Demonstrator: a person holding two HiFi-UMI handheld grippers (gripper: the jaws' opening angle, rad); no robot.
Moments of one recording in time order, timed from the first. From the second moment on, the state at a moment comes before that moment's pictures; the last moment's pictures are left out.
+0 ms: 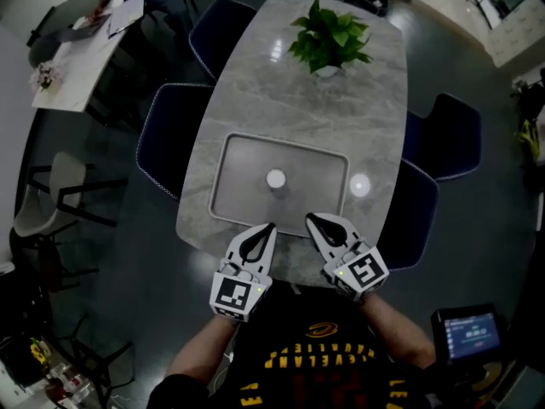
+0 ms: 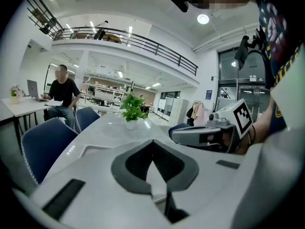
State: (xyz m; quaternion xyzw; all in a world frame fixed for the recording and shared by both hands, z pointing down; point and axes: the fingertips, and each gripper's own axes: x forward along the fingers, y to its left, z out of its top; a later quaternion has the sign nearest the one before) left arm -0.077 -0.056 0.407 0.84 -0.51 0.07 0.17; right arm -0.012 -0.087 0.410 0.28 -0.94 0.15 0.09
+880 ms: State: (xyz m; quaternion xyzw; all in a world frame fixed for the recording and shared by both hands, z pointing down) left arm 0.027 0.047 0.289 0.81 -0.56 -0.04 0.18; right arm 0.092 0.000 0.301 0.31 -0.95 0.09 0.00
